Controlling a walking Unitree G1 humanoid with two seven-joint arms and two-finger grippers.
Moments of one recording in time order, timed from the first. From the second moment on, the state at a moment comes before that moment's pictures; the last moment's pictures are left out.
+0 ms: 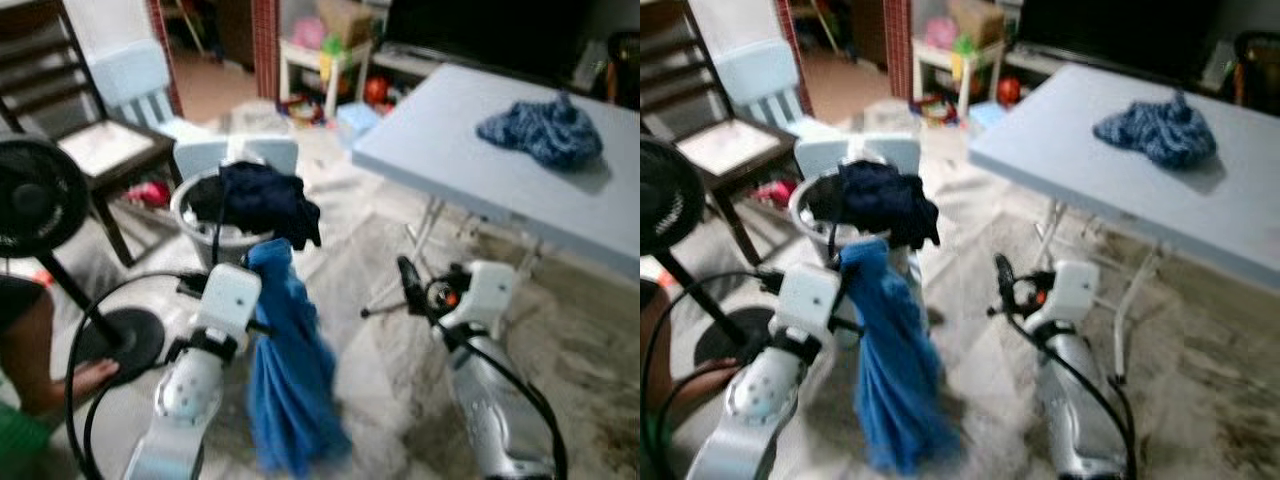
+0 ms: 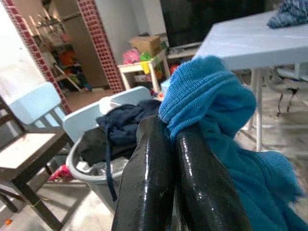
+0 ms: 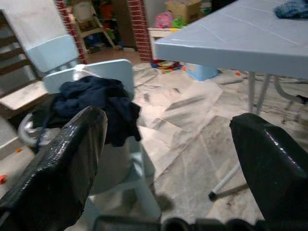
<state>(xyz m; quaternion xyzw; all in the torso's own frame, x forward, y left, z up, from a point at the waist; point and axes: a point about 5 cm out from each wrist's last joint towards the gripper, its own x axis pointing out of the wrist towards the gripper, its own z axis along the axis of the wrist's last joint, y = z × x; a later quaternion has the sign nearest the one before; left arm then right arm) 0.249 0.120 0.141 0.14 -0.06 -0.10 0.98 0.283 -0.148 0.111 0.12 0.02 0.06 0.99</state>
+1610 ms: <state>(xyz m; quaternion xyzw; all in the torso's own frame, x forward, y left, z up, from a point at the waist) 0.262 0.126 0.137 0.02 0.00 -0.08 1.00 0.285 -0.143 0.110 0.11 0.04 0.06 0.99</state>
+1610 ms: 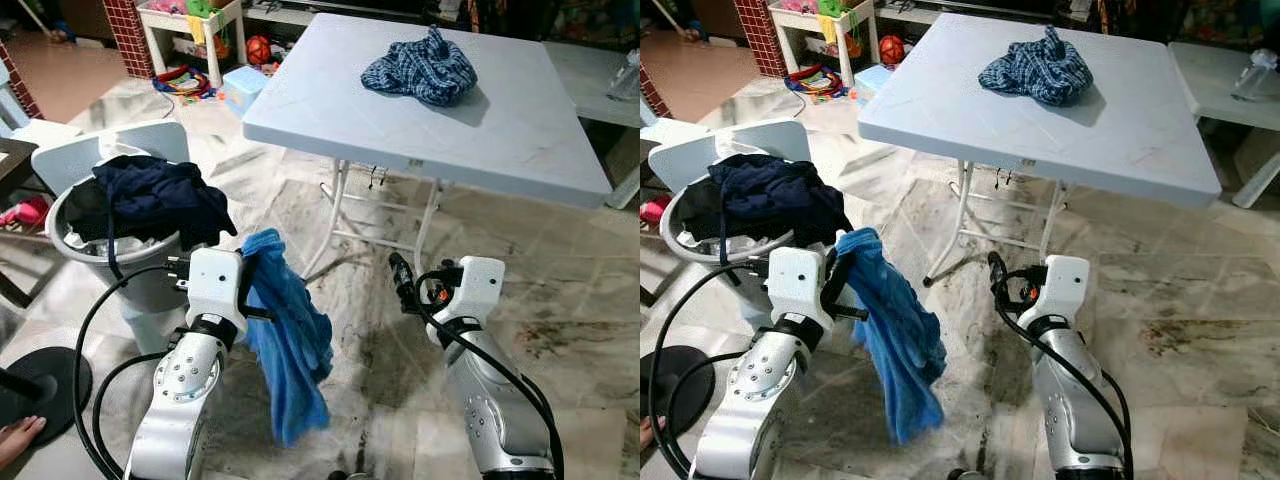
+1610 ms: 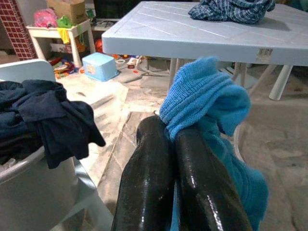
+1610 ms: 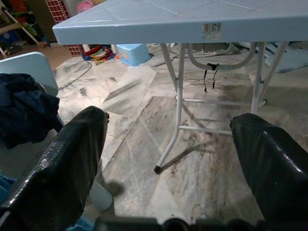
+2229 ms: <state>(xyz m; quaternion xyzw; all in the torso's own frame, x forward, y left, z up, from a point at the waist) 0.263 0.126 0.136 0.01 0.01 -0.08 1.00 0.284 -0.148 0.107 0.11 0.04 0.05 0.99</state>
